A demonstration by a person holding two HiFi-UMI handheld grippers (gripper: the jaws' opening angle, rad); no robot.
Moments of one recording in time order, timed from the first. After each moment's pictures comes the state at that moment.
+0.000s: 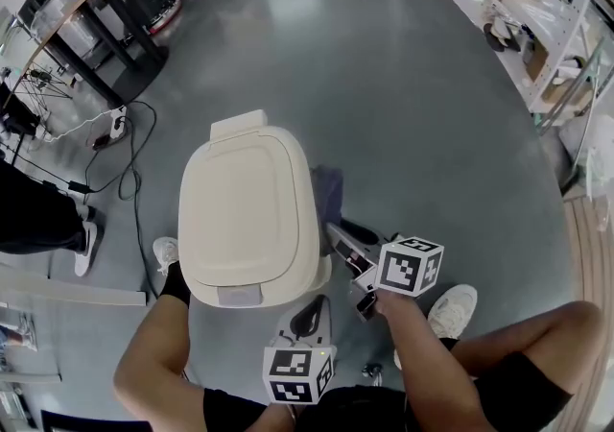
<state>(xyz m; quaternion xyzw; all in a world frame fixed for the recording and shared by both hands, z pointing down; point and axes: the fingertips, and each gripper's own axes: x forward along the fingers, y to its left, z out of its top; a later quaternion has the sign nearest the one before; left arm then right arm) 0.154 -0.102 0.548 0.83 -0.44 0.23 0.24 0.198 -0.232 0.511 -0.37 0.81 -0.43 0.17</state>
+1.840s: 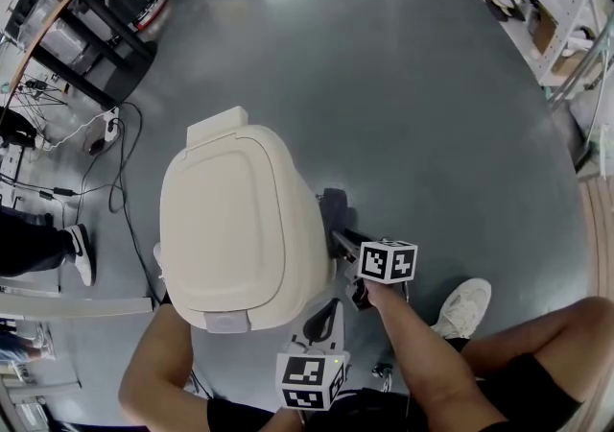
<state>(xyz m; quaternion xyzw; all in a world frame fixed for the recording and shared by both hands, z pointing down) 0.177 -0.108 0.586 0.84 -0.41 0.27 0.24 0.198 -0.252 0.708 -0.45 0.73 -0.51 0.06</state>
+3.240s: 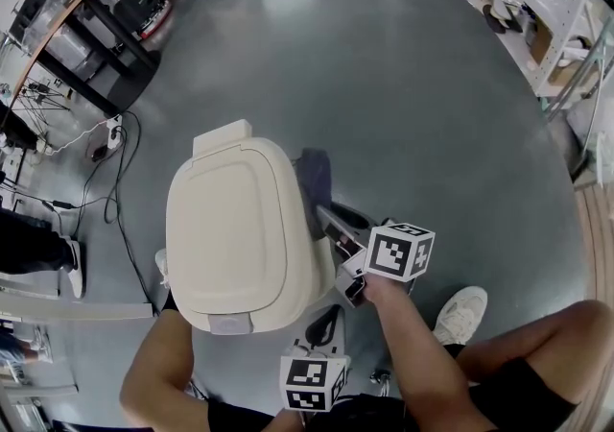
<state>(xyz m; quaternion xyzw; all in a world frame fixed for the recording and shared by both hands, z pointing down) 0.179 -0.105 0.585 0.84 -0.40 0.27 0.24 0.206 -0.291 0.526 -0.37 0.79 -0.44 0.22</state>
